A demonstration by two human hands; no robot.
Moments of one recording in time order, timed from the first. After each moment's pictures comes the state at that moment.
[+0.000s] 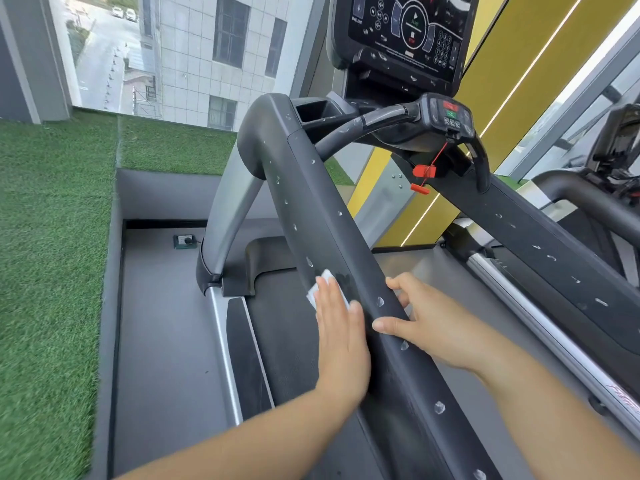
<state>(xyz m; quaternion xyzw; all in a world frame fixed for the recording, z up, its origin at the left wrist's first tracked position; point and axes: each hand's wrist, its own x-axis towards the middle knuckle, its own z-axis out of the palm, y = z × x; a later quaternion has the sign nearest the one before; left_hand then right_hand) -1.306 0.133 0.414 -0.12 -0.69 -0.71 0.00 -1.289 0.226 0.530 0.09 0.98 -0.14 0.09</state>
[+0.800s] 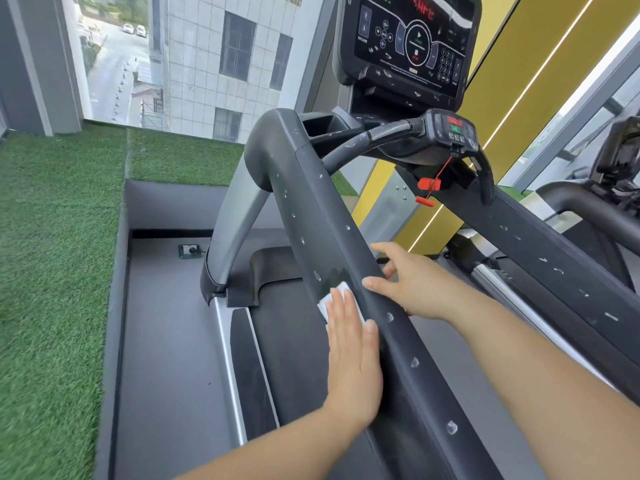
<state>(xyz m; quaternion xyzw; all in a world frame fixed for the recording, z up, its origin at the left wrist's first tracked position) -1.306 0.129 0.411 -0.16 -0.69 -0.70 -0.02 -1.349 0.215 0.547 0.08 0.98 -0.15 0.08</state>
